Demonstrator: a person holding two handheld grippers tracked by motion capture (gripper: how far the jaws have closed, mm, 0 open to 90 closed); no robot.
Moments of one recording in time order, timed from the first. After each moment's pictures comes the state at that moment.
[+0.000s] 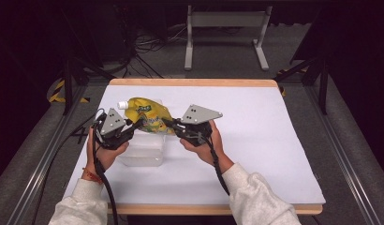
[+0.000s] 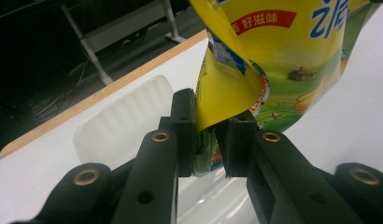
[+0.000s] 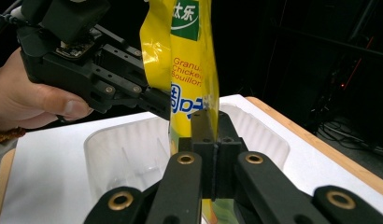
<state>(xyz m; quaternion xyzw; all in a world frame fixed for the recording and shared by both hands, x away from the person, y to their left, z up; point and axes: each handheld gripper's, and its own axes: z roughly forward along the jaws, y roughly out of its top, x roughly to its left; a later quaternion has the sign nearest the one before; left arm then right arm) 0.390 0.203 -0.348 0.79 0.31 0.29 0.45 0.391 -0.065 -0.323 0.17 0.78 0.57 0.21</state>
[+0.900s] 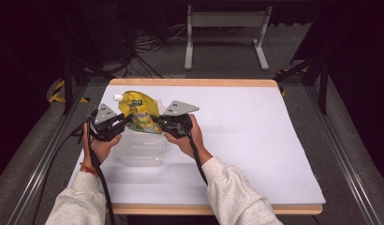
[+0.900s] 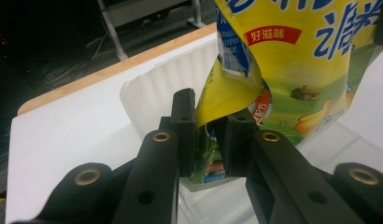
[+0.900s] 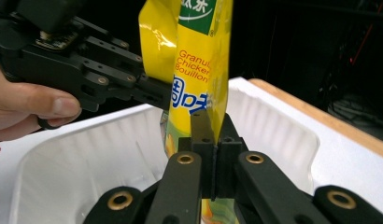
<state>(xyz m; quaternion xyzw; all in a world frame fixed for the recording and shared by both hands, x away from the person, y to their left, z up) 0.428 0.233 -0.378 0.77 0.37 0.28 0.43 0.437 -0.022 -0.363 0.22 0.78 0.56 0.18</state>
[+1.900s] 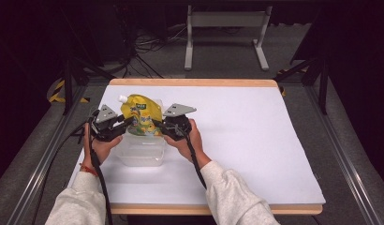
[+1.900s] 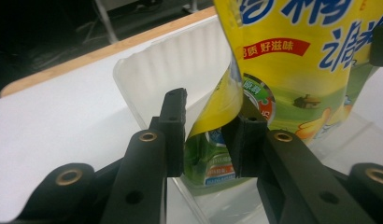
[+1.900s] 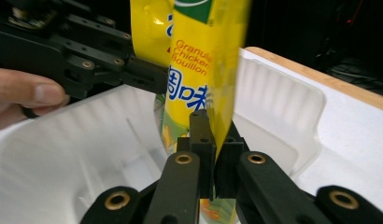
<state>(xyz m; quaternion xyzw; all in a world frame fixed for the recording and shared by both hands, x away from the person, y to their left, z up) 0.434 0.234 -0.388 0.78 0.38 0.27 0.42 0.440 -0.017 -0.378 0.27 0.79 0.52 0.17</state>
